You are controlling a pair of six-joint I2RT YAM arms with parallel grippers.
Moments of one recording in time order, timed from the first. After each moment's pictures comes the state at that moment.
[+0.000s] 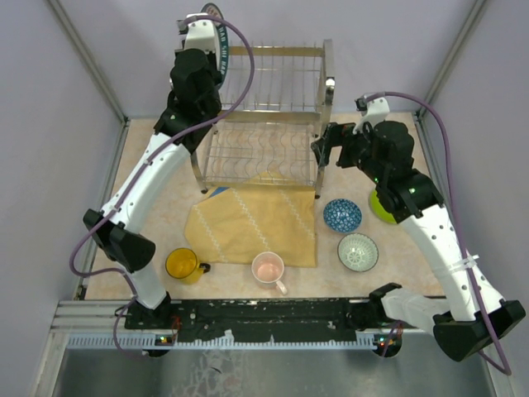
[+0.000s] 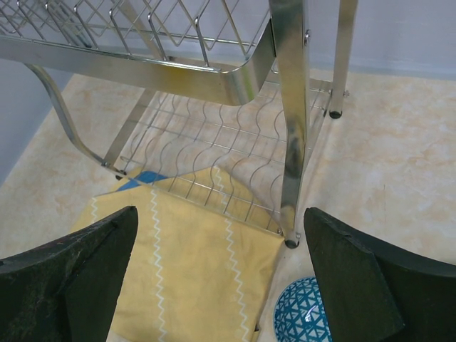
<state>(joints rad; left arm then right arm) -0.57 1.76 2.03 -0.08 -0.80 0.17 0.41 1.07 1.29 -0.45 -0.01 0.24</state>
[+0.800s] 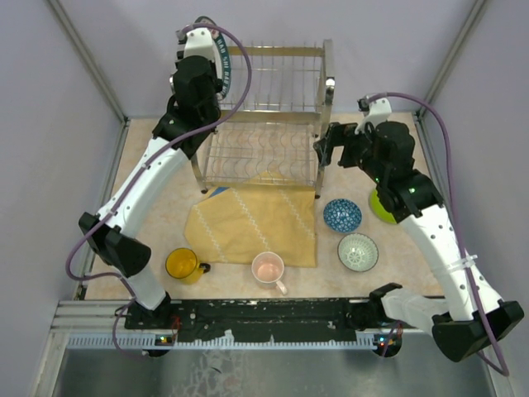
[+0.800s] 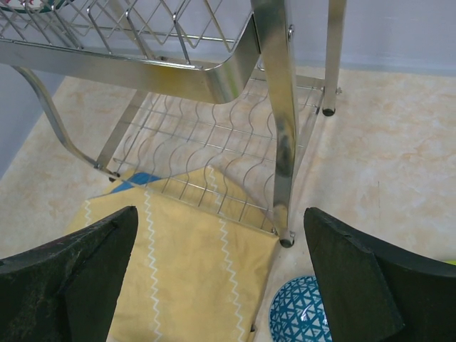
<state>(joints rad) -0.57 1.72 1.95 -0.15 -0.80 0.07 0.40 1.07 1.27 -0.44 -0.01 0.24</state>
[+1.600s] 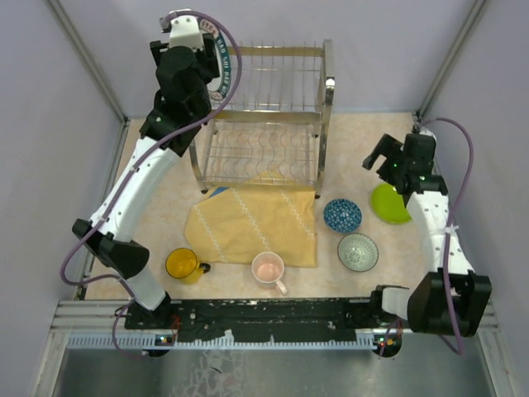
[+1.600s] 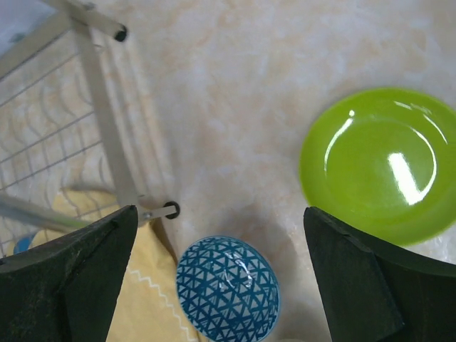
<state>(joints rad) -0.56 1.70 2.03 -0.17 -0.80 0.11 -0.06 1.19 1.06 -0.46 -0.04 0.45</state>
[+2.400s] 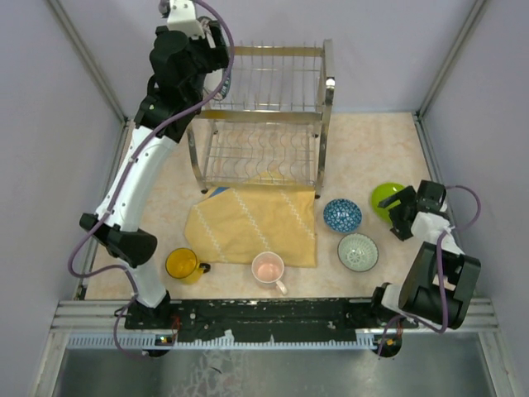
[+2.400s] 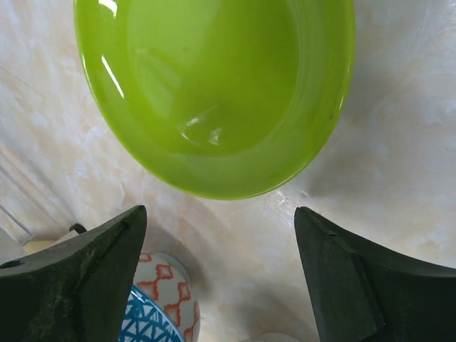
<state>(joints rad) -0.50 1.80 2.27 -0.32 -0.49 -0.05 -0.39 1.29 0.64 -0.33 -0.16 0.73</state>
